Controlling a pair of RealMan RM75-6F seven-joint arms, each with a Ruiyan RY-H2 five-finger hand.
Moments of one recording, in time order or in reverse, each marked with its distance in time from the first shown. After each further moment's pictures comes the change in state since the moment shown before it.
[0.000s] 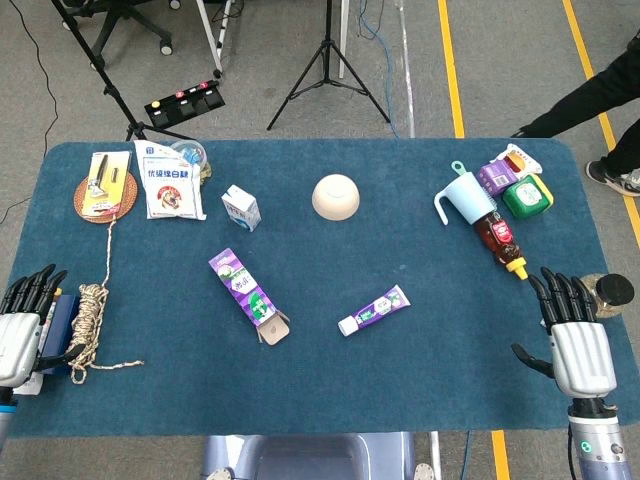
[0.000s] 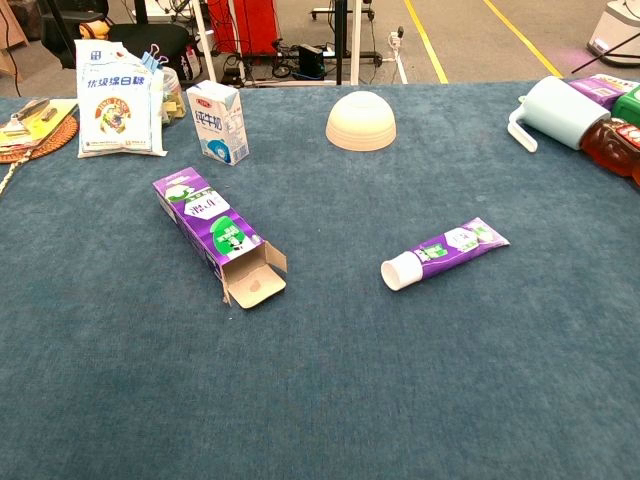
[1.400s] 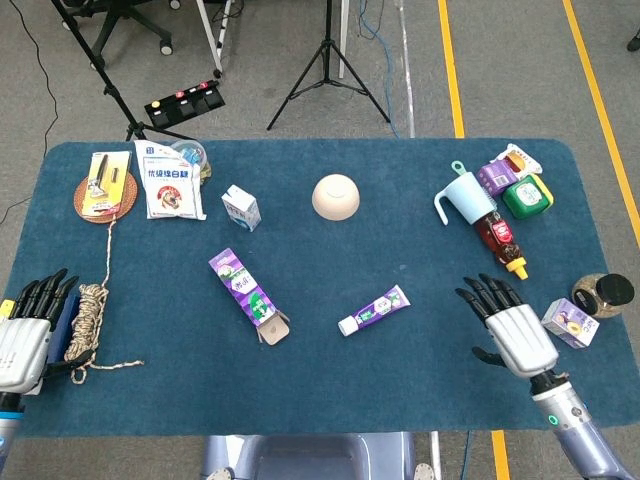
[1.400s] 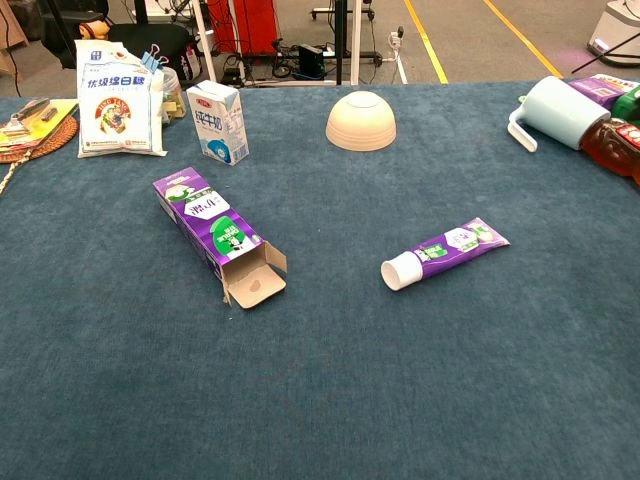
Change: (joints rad) left arm 0.004 -0.008 0.022 -0.017 0.046 0.015 0.035; right arm 0.204 0.024 -0.046 0.090 -0.130 -0.282 0.052
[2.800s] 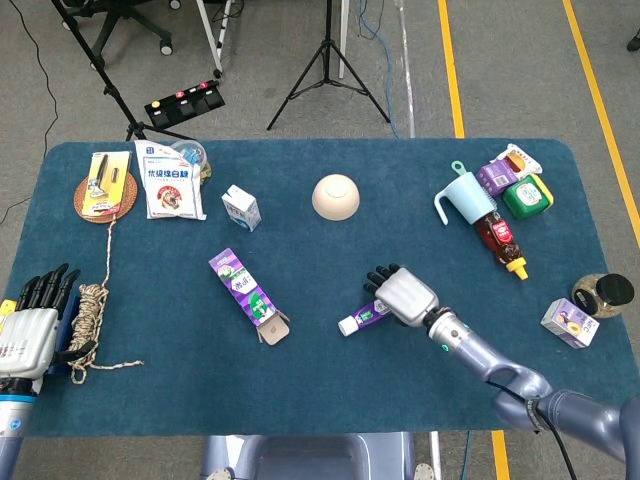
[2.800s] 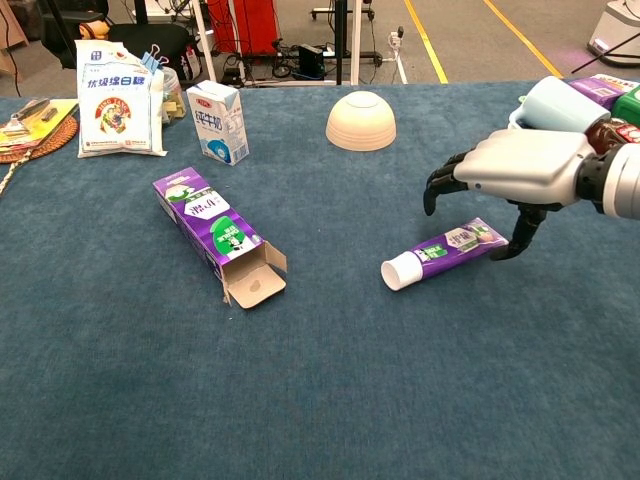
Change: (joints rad) left arm -0.037 -0.051 -0.045 -0.008 -0.147 -0.071 0.134; right arm 0.455 -0.291 0.032 0.285 0.097 -0.501 -0.124
